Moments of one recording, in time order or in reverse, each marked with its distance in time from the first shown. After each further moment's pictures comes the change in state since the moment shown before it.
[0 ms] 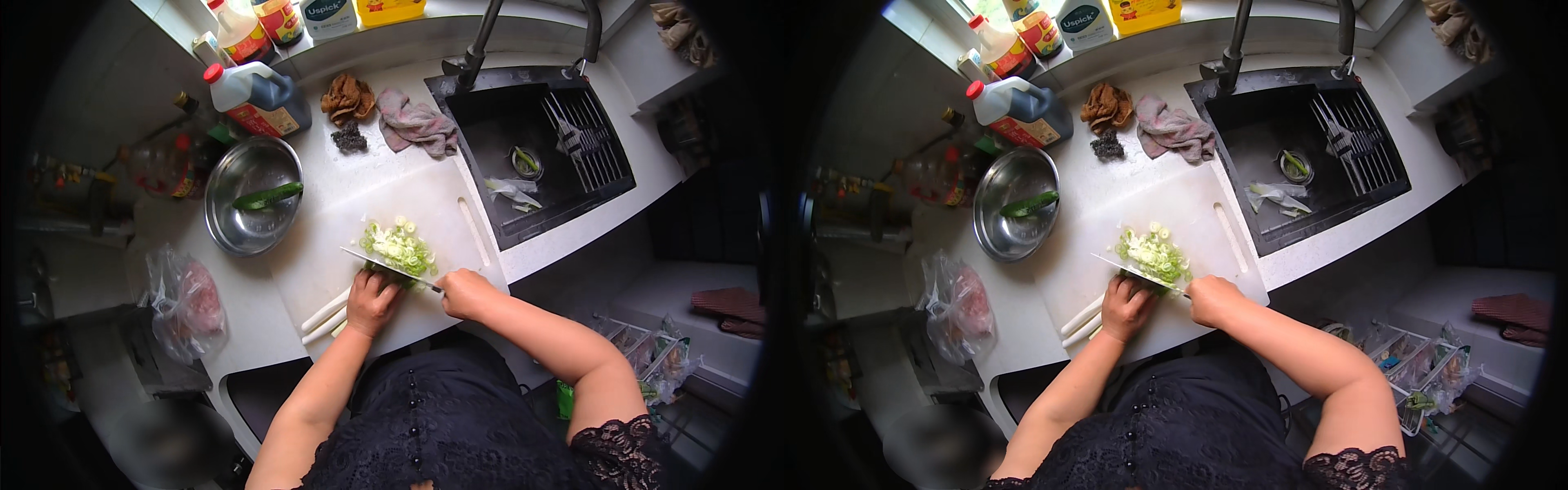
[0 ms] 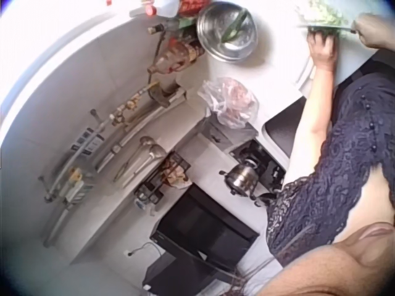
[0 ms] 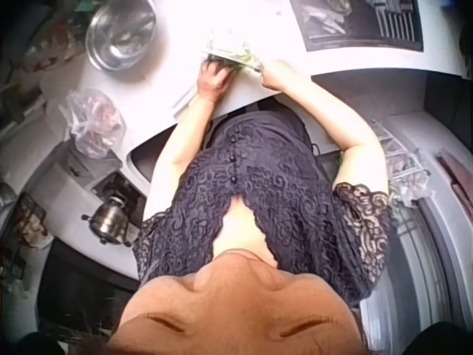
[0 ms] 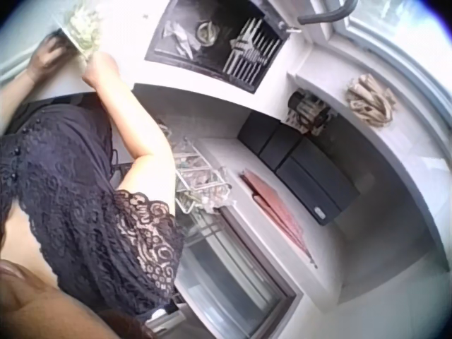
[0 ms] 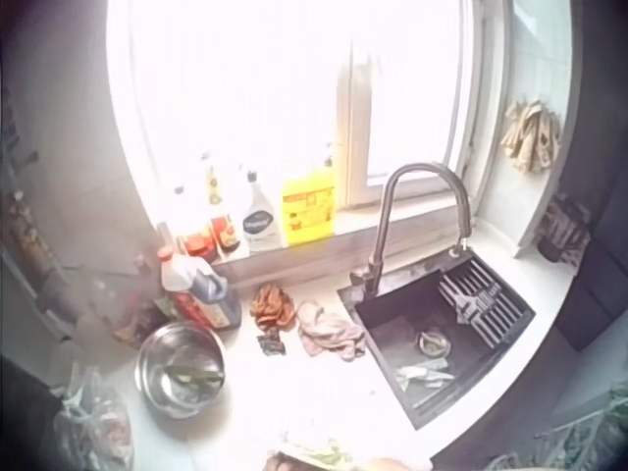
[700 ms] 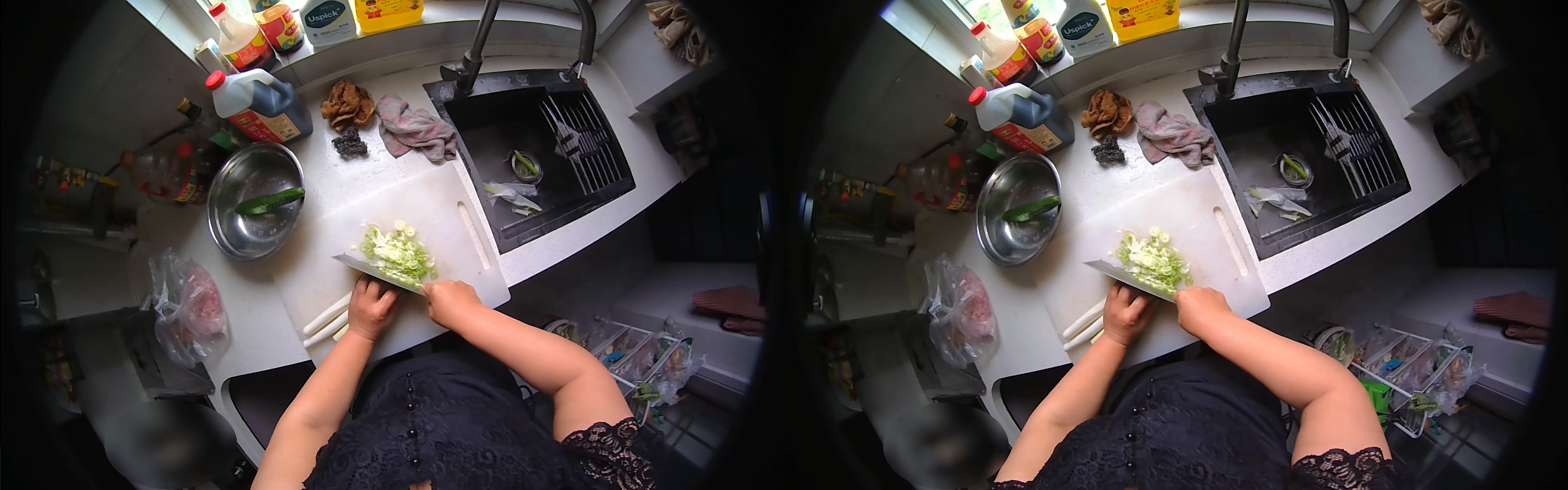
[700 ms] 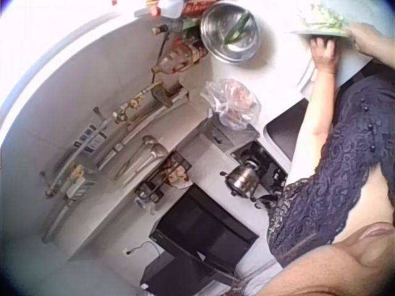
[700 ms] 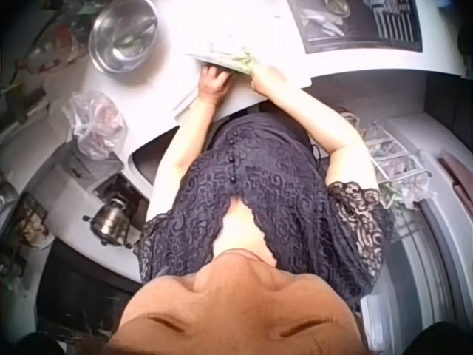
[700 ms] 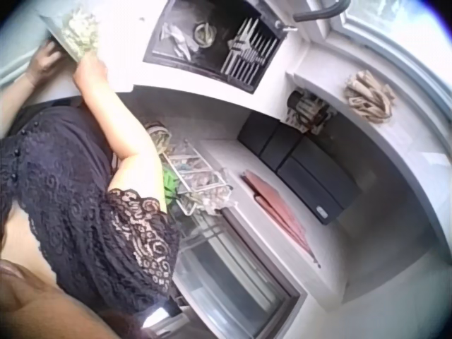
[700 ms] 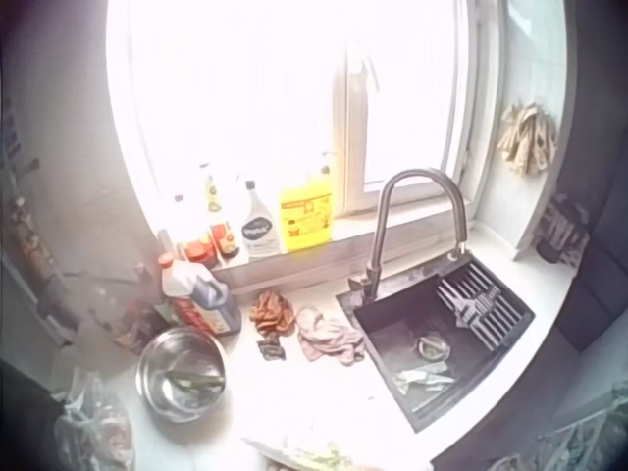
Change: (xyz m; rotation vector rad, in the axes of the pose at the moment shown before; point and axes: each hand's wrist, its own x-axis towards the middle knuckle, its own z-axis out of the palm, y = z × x) left_hand -0.004 0.000 0.001 0.004 0.018 -0.016; right_hand 0.010 -0.020 0.026 -0.013 0.120 0.024
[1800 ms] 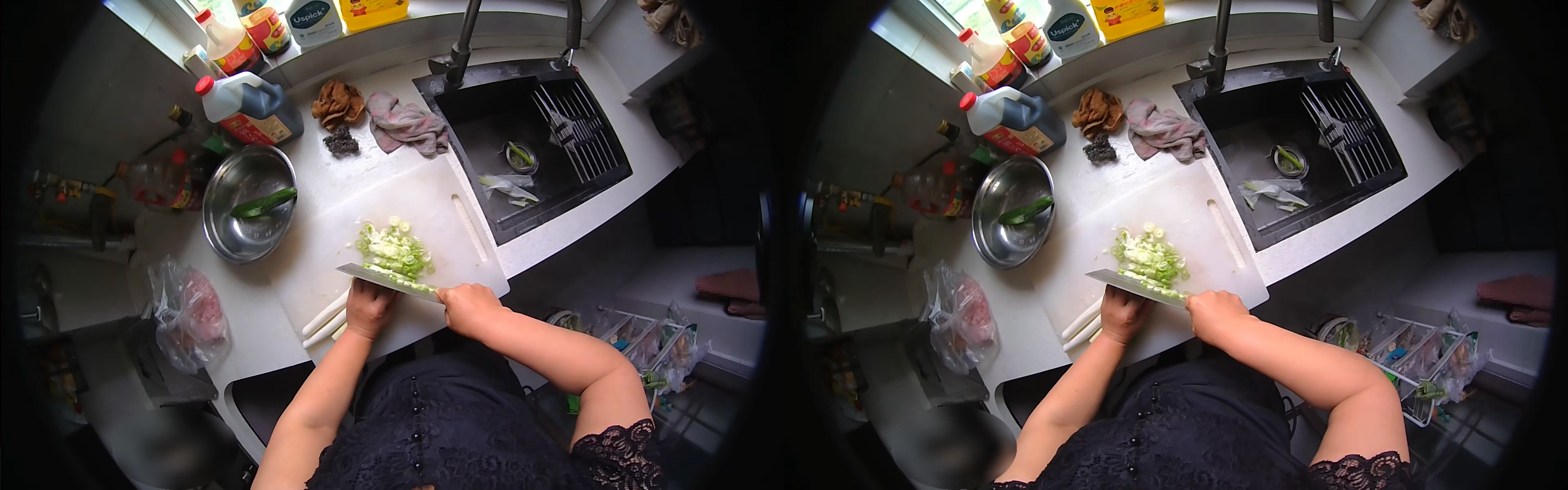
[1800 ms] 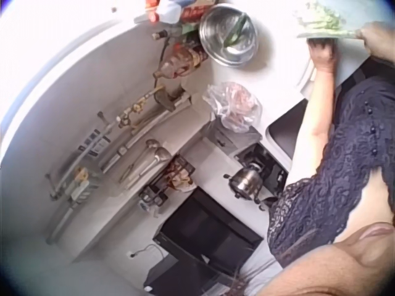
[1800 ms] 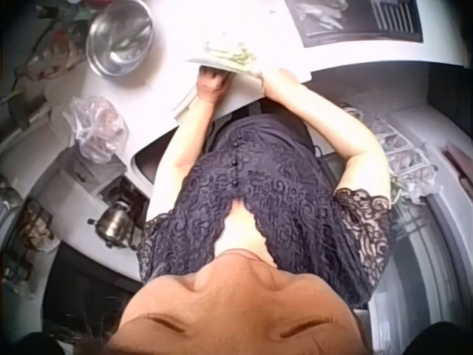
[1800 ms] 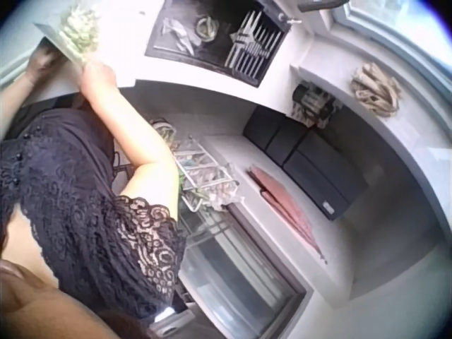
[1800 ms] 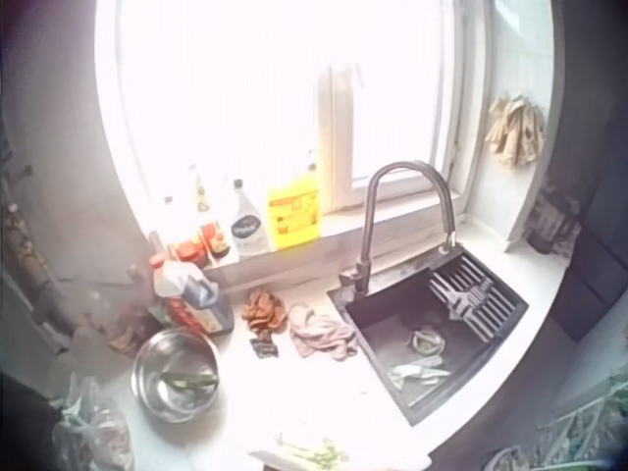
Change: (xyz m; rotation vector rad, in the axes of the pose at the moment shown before) left_hand -0.001 -0.001 0.003 0.039 0.022 0.050; right_hand -0.044 0.001 -0.030 -0.018 -0.103 0.040
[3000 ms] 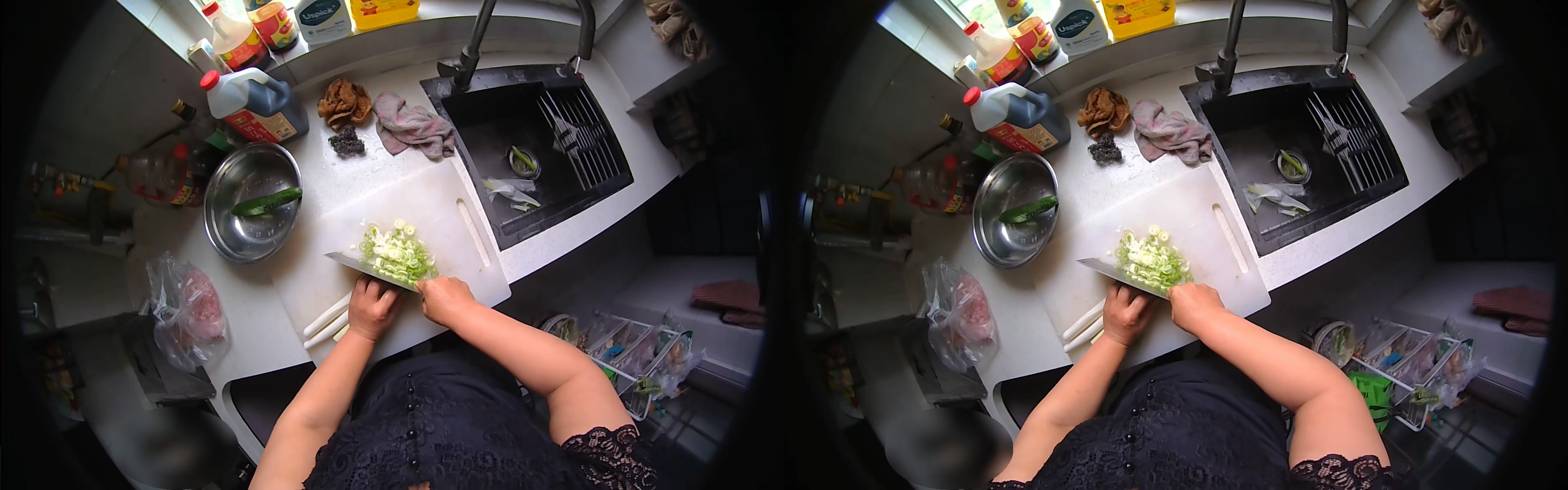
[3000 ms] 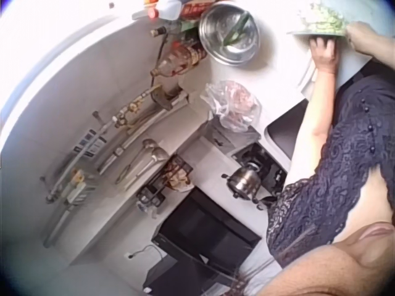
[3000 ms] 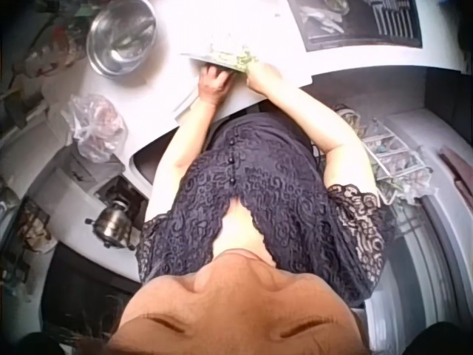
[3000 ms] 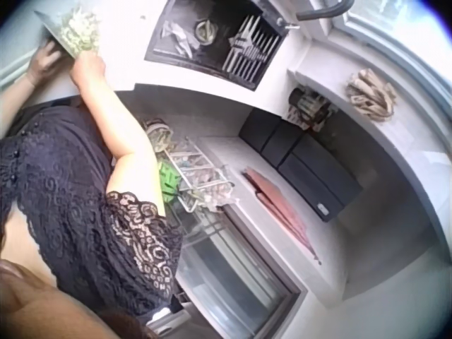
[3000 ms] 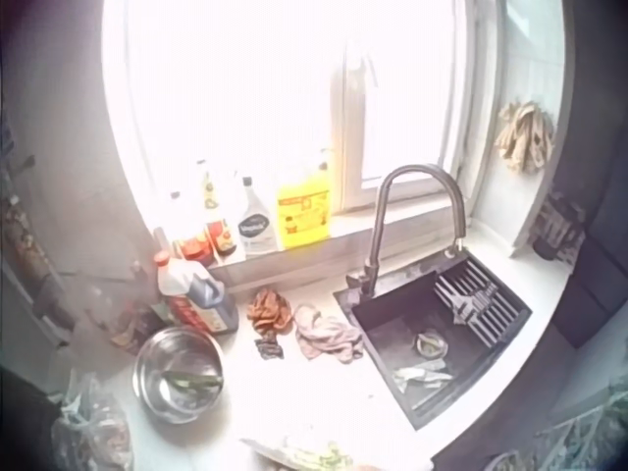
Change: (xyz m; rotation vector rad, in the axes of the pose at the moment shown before) left_hand 0.001 -0.001 -0.004 -0.040 -0.038 -0.048; right_hand 0.053 -0.011 0.027 0.021 0.126 -0.036
